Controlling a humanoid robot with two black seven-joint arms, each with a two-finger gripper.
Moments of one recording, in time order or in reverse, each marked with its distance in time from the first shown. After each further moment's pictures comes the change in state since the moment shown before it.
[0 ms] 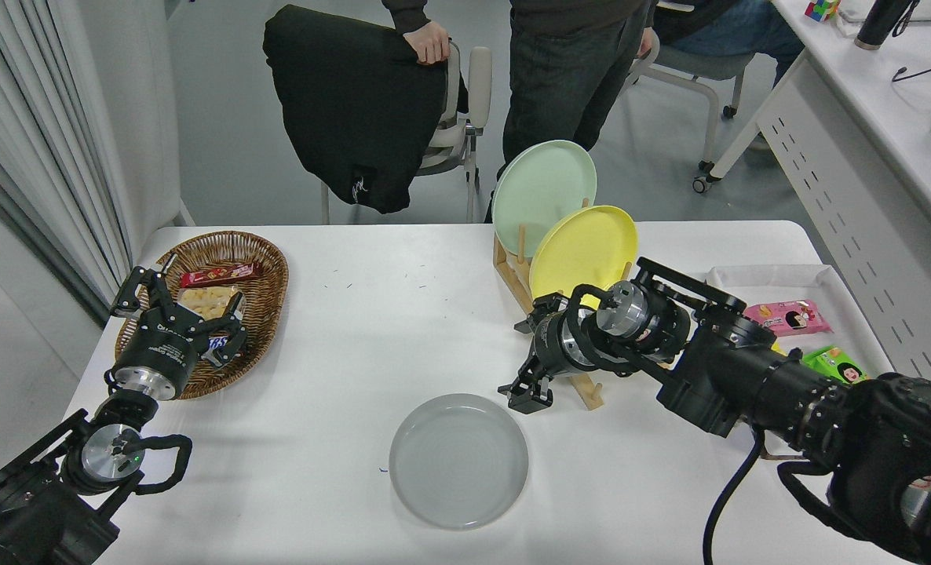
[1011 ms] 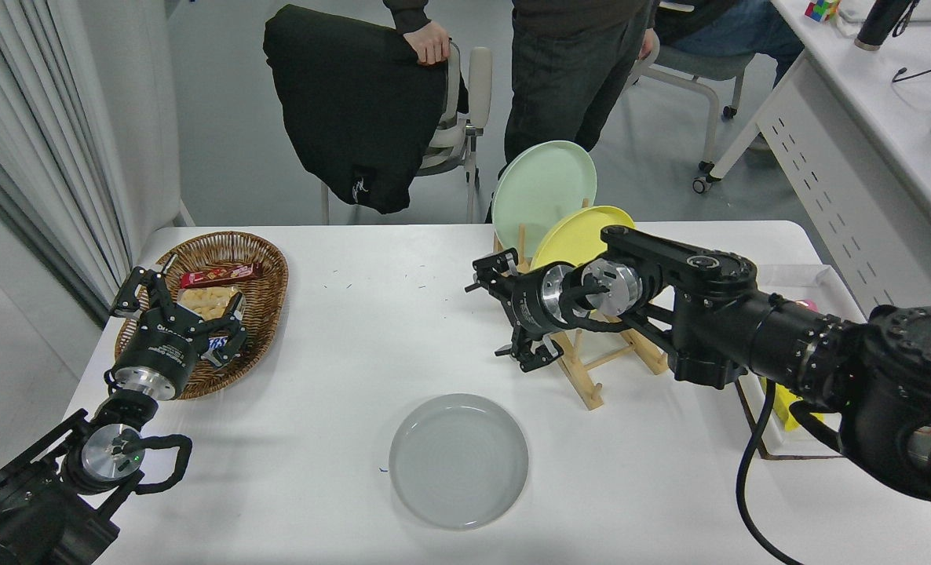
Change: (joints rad) left arm 0.000 0.000 0.000 0.000 0.000 0.001 0.000; right arm 0.225 -0.008 -0.161 0.003 -0.364 0.429 0.008
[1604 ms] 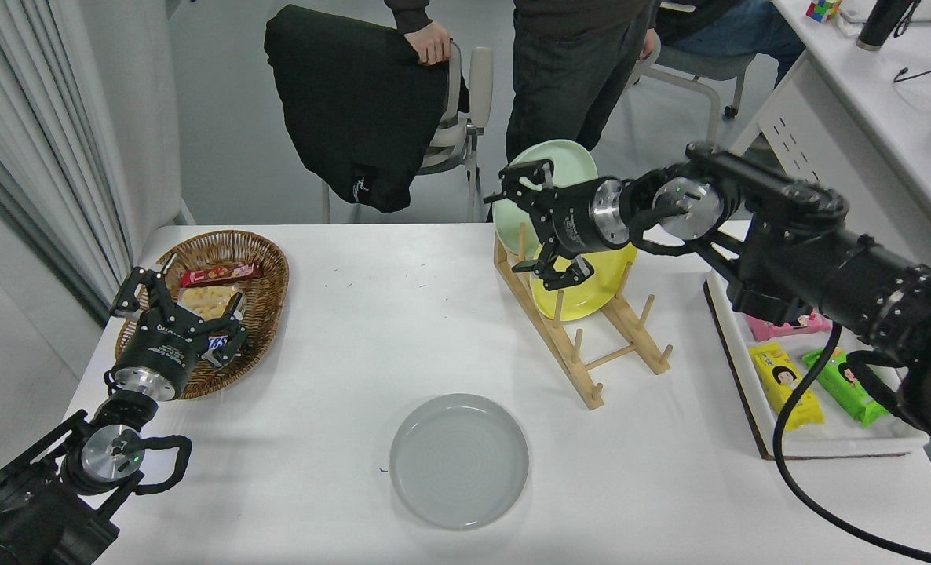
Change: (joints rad) left arm 0.000 0.000 0.000 0.000 0.000 0.000 0.000; right arm 0.045 -0.208 0.258 -0.006 -0.034 0.245 0.025
